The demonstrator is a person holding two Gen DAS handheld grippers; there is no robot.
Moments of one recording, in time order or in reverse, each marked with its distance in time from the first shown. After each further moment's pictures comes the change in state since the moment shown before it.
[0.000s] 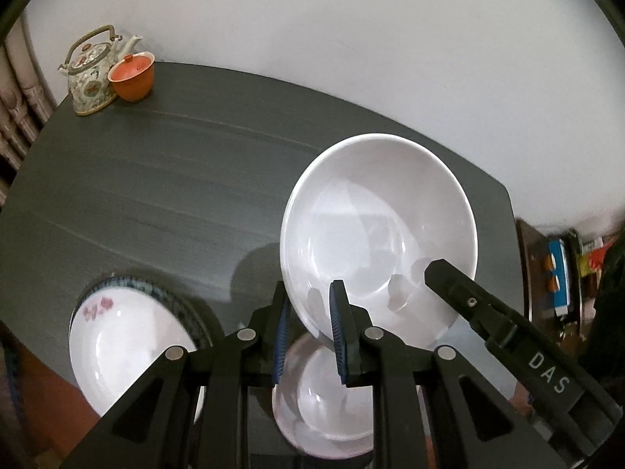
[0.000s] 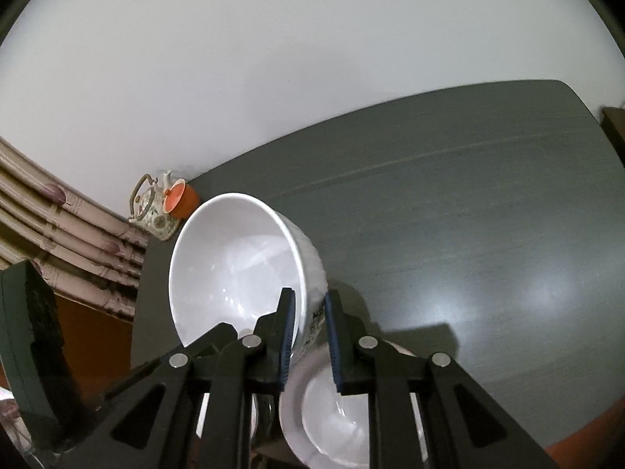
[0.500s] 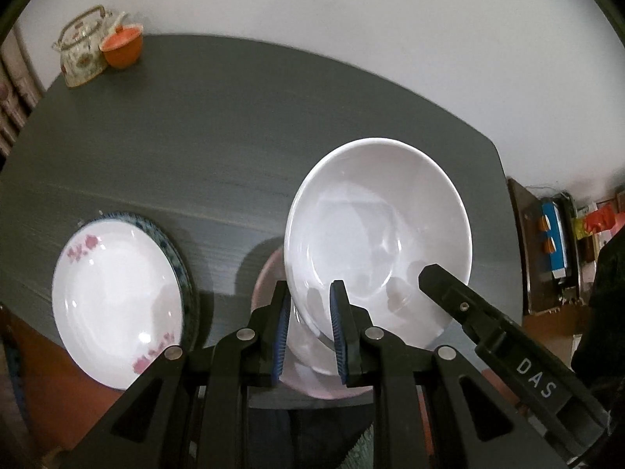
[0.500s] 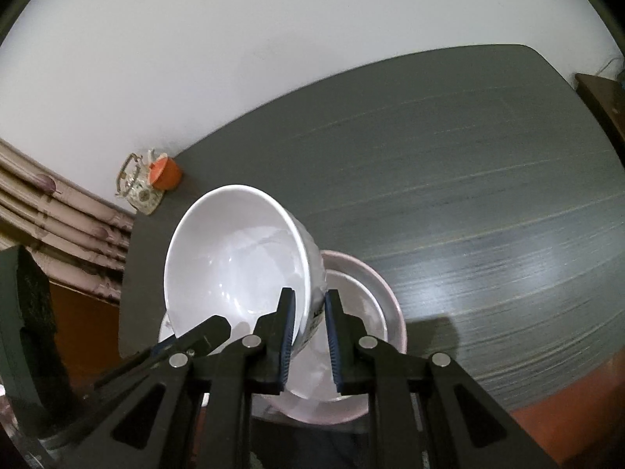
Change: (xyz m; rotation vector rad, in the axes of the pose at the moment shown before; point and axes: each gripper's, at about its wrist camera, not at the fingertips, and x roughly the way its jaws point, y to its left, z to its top) left arm 0.005 -0.010 -0.059 0.036 0.085 -0.029; right arm -0.013 -0.030 -0.055 0.036 0.042 -0.041
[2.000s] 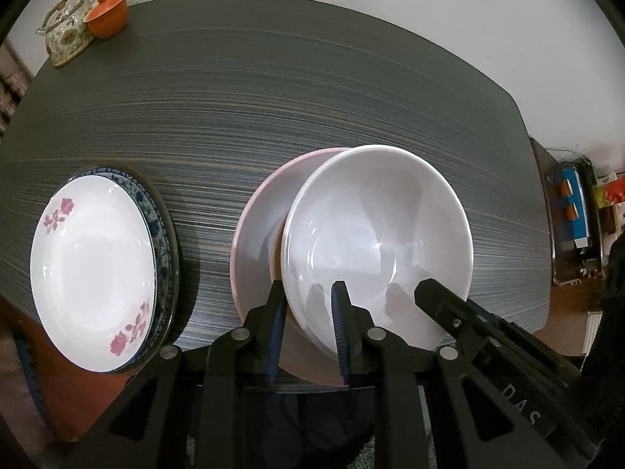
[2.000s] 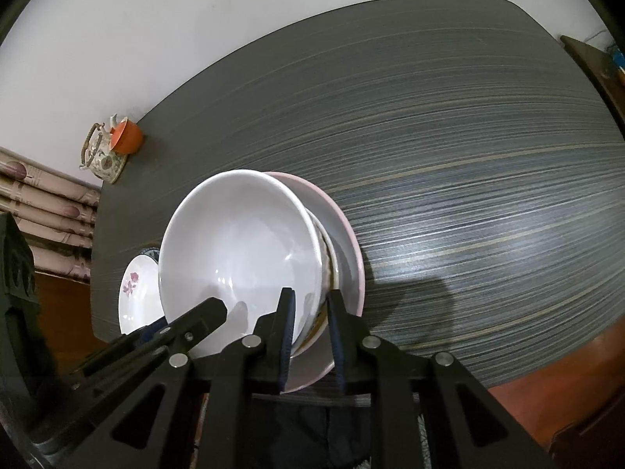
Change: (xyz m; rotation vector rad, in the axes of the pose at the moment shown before) left arm 0.046 -0.019 -0.030 0.044 0.107 0.071; right arm 0.037 -0.029 -0.035 0.039 0.127 -0.076
